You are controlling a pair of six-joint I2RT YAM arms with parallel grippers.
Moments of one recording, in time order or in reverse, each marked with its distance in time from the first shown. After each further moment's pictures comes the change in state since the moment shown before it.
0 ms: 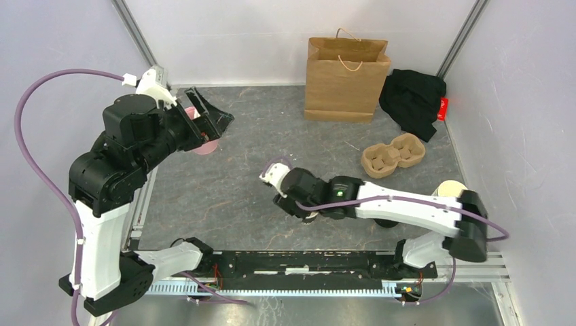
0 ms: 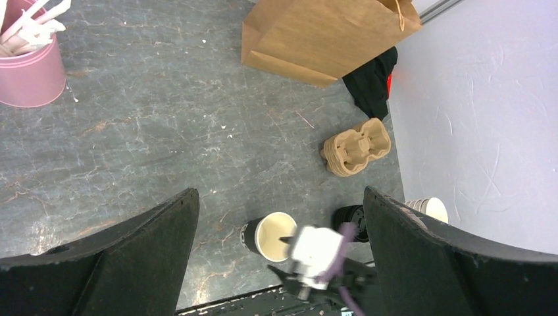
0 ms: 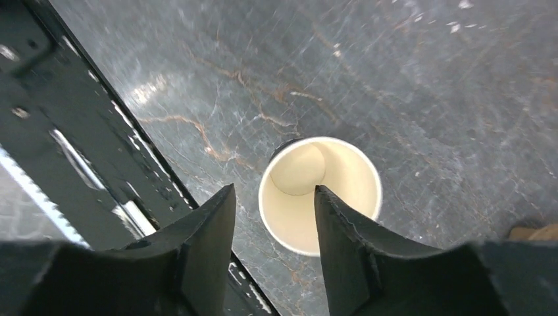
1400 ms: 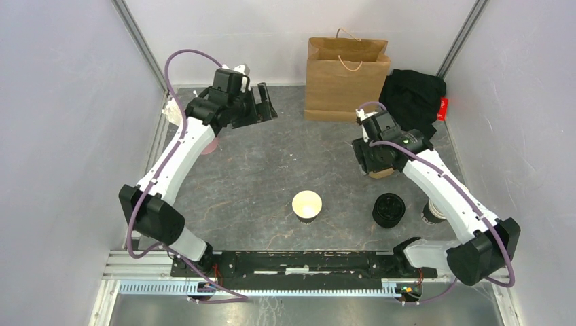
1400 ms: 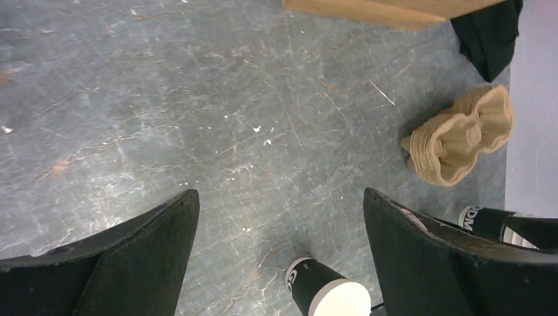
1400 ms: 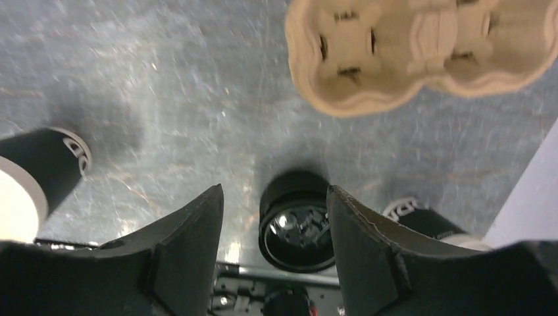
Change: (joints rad) left arm 0.152 0.438 -0.358 0.457 0.238 0.164; right arm -0.768 -0.200 0.015 -0.321 -0.021 0.016
